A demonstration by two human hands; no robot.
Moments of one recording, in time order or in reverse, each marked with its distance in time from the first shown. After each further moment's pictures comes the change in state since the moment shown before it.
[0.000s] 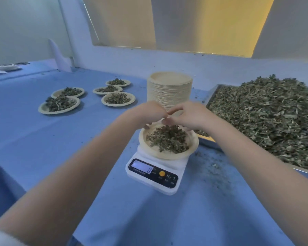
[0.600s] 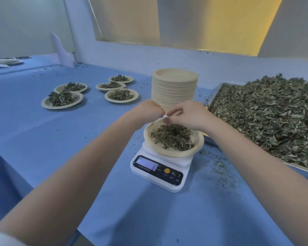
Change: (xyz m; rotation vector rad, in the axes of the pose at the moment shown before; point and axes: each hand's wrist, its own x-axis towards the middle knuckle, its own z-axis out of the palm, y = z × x) left_hand 0.006 -0.027 -0.002 -0.127 0.079 0.032; right_hand 0.003 -0.005 0.016 0.036 -0.009 -0.034
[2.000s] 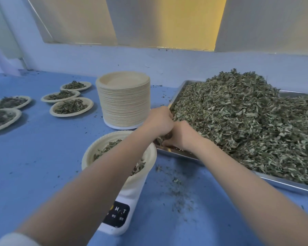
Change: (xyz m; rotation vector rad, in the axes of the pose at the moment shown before) left_hand 0.088 0.087 0.124 0.290 0.028 0.287; right_hand 0.013 0.125 -0.020 -0.383 -0.044 0.105
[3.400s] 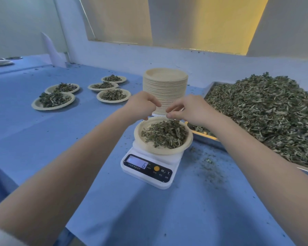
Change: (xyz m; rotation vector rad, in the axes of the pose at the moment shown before) left_hand -0.107 -0.085 -0.099 -0.293 0.124 -0.179; right_hand -0.025 -0.090 -0.039 0.324 0.111 -0.209
